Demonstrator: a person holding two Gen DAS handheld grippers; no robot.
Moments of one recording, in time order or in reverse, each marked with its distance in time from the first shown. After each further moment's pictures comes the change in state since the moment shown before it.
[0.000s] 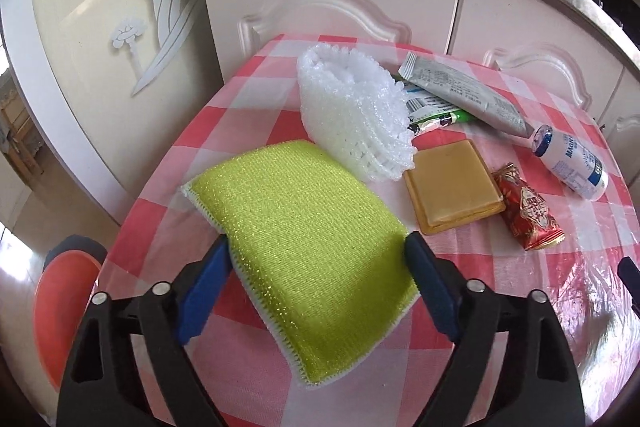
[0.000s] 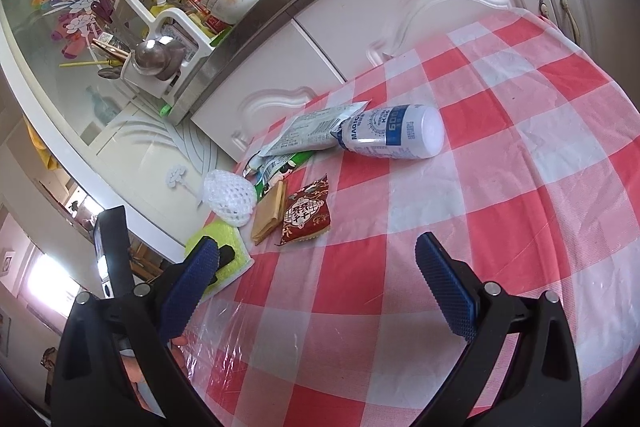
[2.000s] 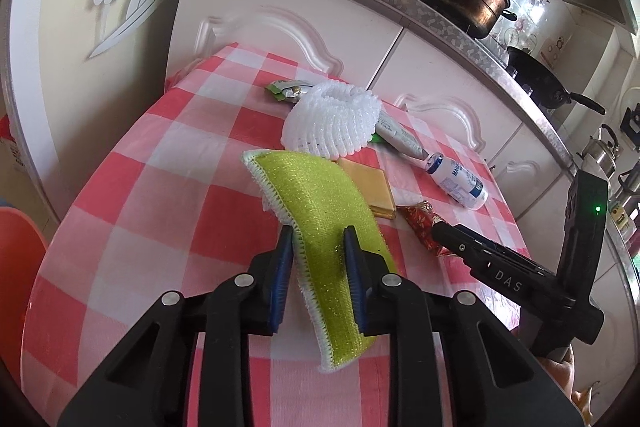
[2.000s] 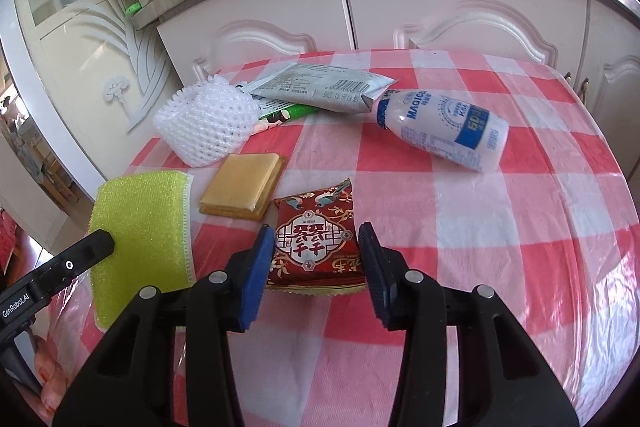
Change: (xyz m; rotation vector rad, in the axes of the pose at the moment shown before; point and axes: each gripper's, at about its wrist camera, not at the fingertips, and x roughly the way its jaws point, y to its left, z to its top) left arm -0.043 0.054 -0.039 -0.139 -0.093 -0.460; right arm 0.072 0.058 -0.015 -0.310 0.124 -0.307
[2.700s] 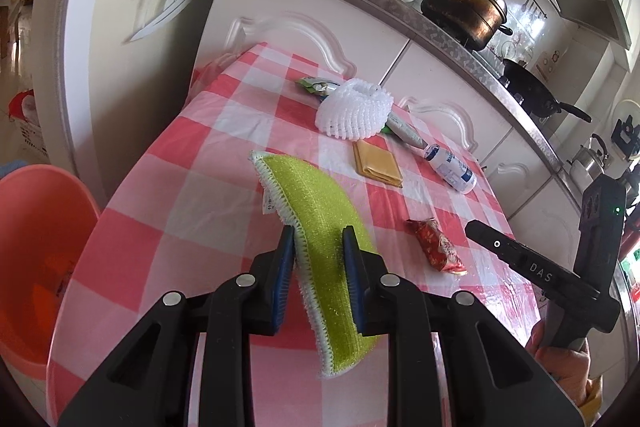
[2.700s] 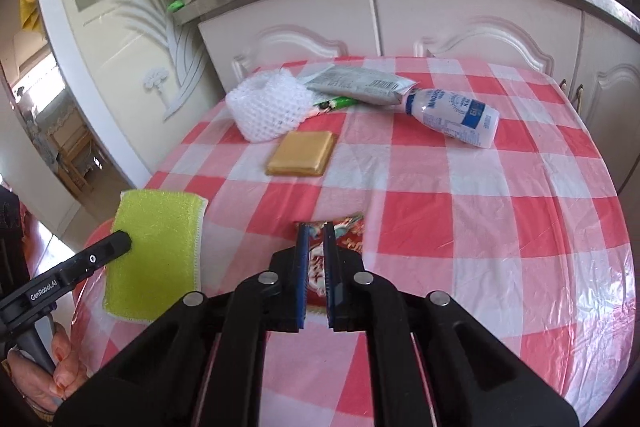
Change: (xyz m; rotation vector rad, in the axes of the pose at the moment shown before) left arm -0.061 0.037 -0.035 -0.046 -0.018 -0.020; right arm -0.052 0.037 -0.028 -0.055 0.015 0.052
